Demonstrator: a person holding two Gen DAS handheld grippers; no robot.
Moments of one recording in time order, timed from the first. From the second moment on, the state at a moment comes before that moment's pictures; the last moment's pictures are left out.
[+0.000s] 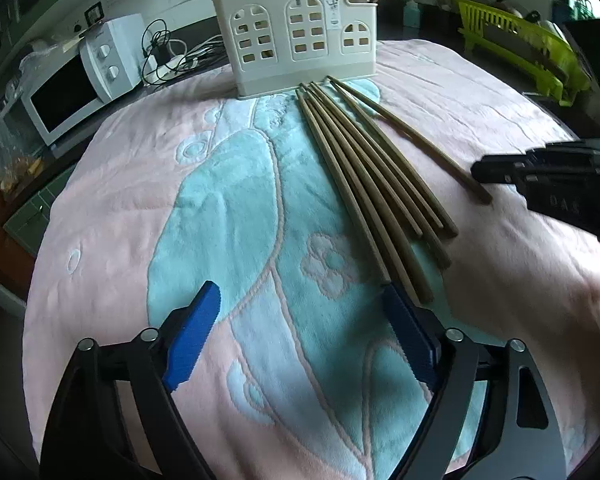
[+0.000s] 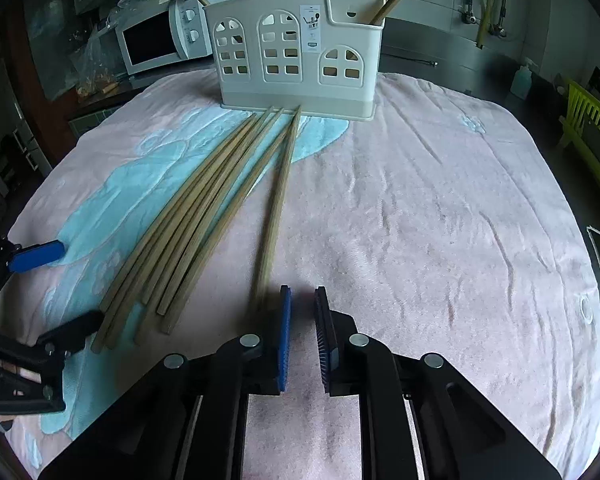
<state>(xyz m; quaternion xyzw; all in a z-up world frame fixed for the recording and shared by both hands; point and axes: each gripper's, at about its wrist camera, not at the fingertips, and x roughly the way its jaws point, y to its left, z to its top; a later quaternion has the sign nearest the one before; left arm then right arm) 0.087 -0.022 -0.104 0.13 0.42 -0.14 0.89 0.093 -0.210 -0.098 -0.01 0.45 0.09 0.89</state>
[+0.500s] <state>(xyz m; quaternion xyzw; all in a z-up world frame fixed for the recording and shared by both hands) 0.113 0.005 -0.101 0.10 0.42 -0.08 0.90 0.081 -0.211 -0.087 -0.01 0.44 0.10 0.89</state>
